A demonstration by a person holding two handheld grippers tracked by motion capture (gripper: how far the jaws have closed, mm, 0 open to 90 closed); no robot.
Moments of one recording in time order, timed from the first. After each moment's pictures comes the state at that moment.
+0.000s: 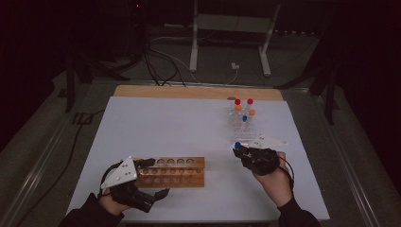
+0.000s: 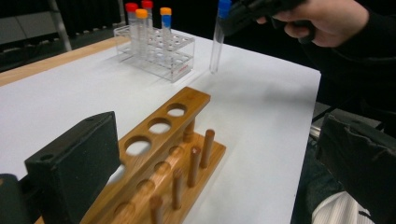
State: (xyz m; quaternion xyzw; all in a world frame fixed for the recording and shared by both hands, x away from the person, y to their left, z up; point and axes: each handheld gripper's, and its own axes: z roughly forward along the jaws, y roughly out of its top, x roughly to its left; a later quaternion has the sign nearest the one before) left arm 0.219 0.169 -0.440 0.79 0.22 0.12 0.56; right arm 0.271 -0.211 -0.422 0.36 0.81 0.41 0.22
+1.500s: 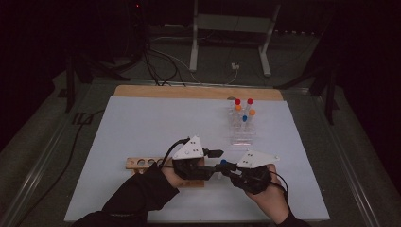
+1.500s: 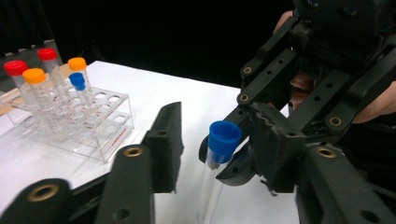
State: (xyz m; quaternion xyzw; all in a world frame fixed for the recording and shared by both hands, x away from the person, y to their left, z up) left arm 0.273 0.032 -0.415 0.81 0.12 0.07 0.57; right arm 0.232 -0.182 -0.416 0.28 0.84 0.43 0.17
